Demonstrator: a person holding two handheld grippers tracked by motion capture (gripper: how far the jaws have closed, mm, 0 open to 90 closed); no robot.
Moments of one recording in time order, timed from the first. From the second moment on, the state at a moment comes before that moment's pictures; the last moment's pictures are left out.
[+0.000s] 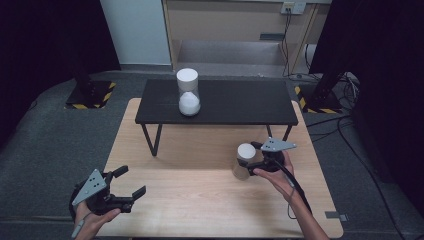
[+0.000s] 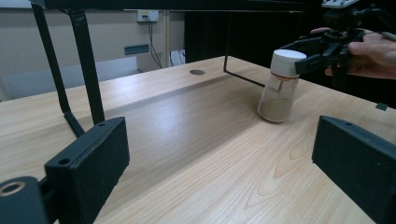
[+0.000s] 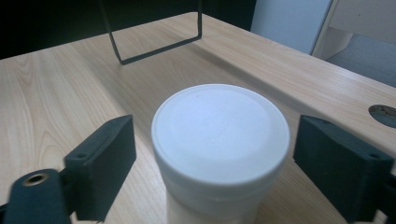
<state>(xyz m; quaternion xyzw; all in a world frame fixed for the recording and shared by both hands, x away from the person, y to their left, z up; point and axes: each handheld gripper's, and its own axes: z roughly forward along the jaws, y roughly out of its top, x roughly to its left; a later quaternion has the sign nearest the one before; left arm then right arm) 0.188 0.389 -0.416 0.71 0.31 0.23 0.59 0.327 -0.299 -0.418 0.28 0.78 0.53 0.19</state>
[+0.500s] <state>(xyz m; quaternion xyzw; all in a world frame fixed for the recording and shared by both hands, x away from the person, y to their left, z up) 0.188 0.390 -0.416 0.71 0.31 0.23 0.59 0.325 -0.300 -0.412 0.27 0.79 0.52 0.18</state>
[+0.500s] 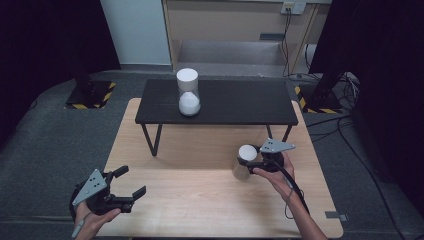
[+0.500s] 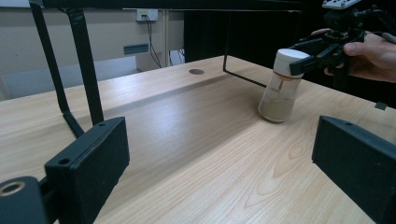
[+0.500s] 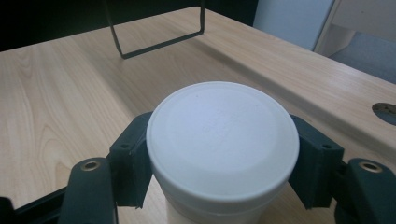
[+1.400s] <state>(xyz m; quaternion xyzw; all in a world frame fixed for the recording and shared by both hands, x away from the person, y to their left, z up) 0.191 0.389 -0.416 0.71 0.31 0.22 0.58 0.334 -0.334 -0.314 0.17 0.82 0.54 0.11</state>
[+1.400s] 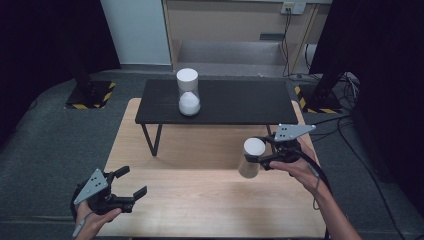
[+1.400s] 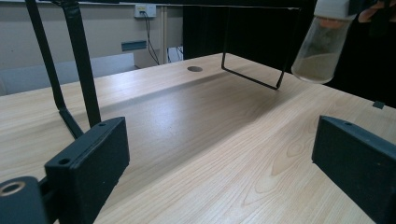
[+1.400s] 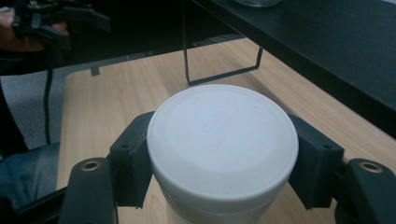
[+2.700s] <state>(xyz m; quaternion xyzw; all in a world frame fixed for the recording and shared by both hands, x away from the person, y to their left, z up) 0.193 0.391 -0.416 0.71 0.32 0.21 0.58 0.372 -0.315 -0.157 0.18 0.82 0.53 0.12</state>
